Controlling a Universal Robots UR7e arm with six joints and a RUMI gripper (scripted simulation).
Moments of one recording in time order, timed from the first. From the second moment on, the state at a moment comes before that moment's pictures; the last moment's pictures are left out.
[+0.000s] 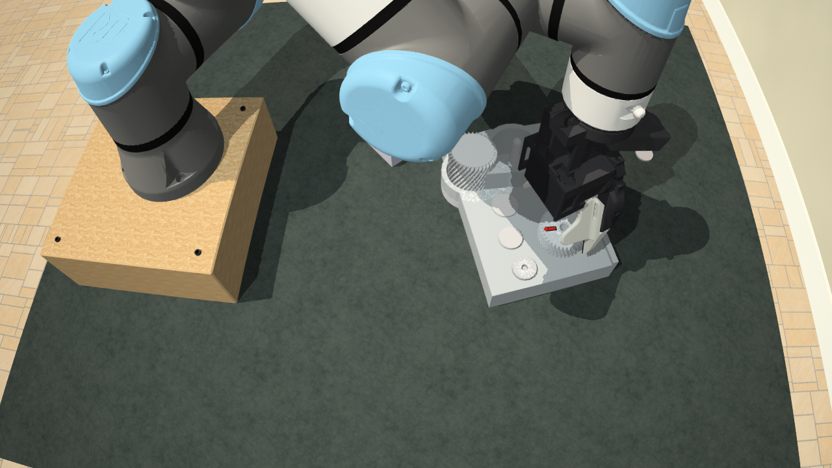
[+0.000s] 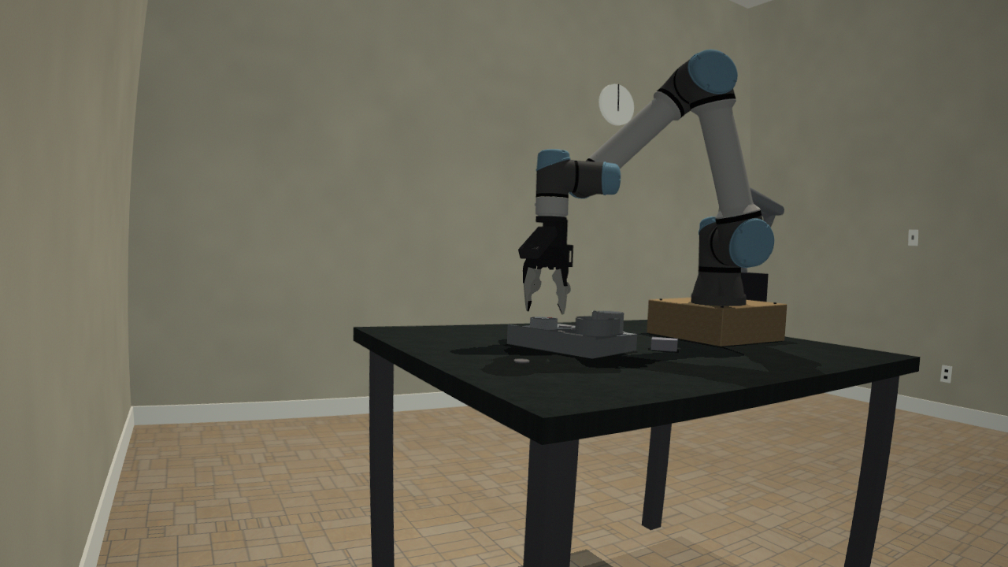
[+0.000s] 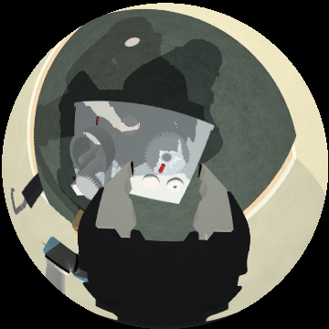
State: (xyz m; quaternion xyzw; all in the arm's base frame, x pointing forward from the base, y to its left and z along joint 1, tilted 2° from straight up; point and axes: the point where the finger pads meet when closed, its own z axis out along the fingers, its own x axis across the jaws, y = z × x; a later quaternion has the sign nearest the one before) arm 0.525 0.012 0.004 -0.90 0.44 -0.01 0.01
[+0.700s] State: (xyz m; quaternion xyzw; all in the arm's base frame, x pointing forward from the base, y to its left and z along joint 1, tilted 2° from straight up) arm 0.525 0.012 -0.002 -0.90 0.44 -0.01 0.01
